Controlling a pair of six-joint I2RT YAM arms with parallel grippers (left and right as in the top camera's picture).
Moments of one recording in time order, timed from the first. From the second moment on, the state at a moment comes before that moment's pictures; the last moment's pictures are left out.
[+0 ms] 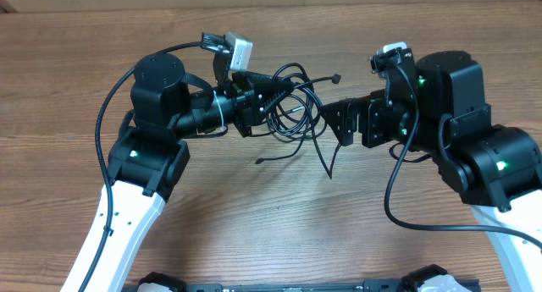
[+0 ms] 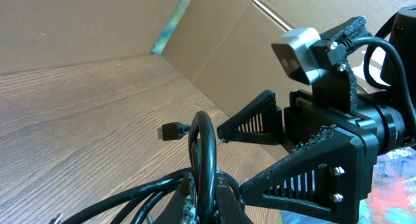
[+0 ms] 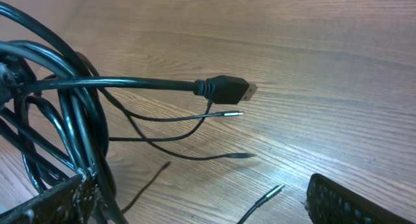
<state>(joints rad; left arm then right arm) -0.31 1.24 1.18 -0.14 0.86 -0.44 0.36 1.23 1.52 -1.03 -0.27 0.20</state>
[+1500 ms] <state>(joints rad) -0.37 1.24 1.18 -0.16 0.68 -0.55 0.36 1.30 1.52 -0.95 -0.25 0.15</state>
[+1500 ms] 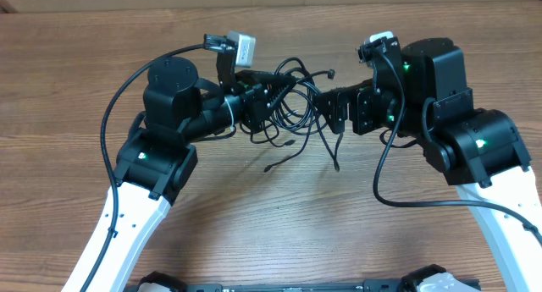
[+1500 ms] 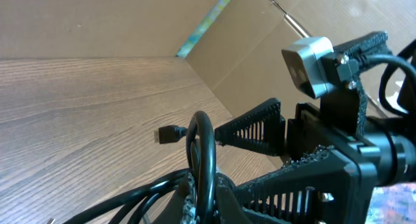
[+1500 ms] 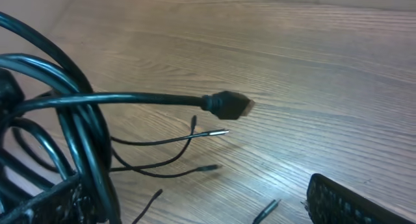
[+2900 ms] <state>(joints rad) -0.27 1.18 1.17 -0.05 0.83 -0.58 0.12 1.37 1.54 -1.20 0.03 0.46</state>
